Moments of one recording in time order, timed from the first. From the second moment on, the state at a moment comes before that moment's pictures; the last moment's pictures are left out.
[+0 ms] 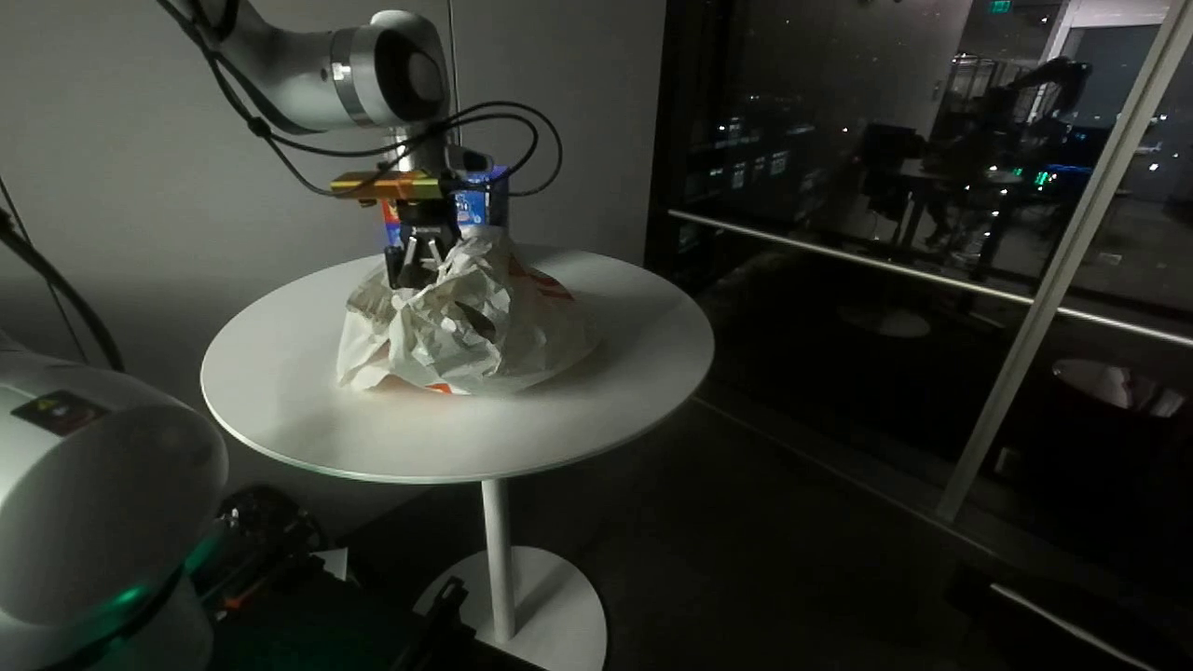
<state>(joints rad) 0.13 -0.15 0.08 -2.32 -0.12 2.03 0.08</state>
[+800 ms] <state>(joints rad) 0.18 -0.33 0.04 -2.30 0.02 1.85 -0.58</state>
